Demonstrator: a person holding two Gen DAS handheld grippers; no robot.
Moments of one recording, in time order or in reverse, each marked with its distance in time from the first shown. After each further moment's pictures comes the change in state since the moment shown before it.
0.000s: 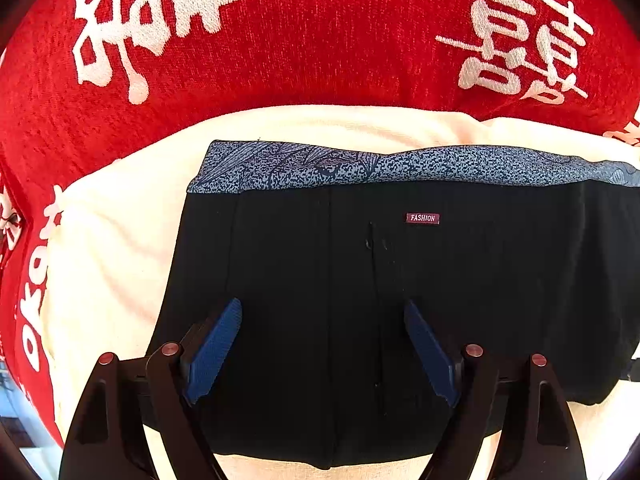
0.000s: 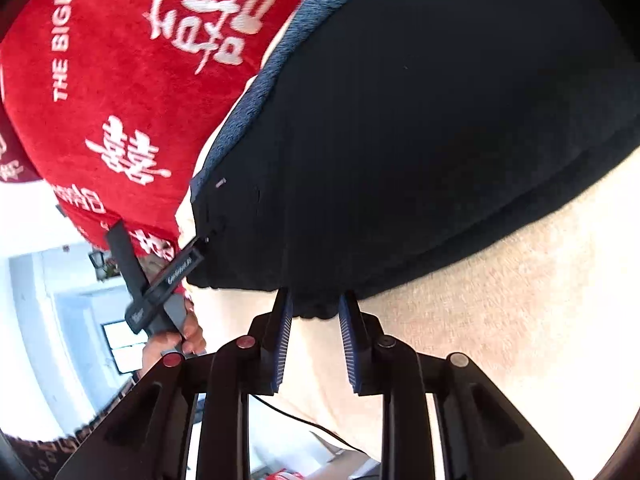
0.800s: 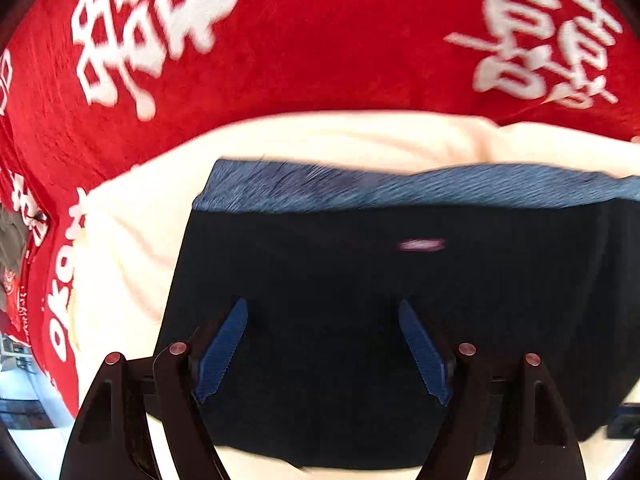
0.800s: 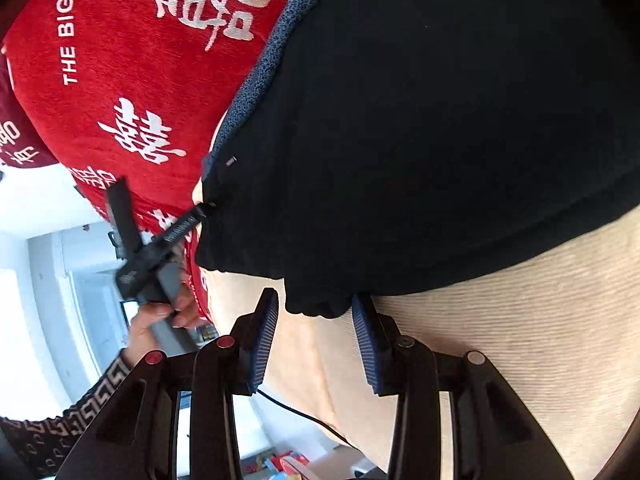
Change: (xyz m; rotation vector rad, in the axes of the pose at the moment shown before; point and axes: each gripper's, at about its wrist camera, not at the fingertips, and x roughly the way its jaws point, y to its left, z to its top) left arm 0.008 -0.021 0.056 -0.017 0.064 0.099; right arm -0.027 -0.022 -0.036 -0.053 0.061 0.098
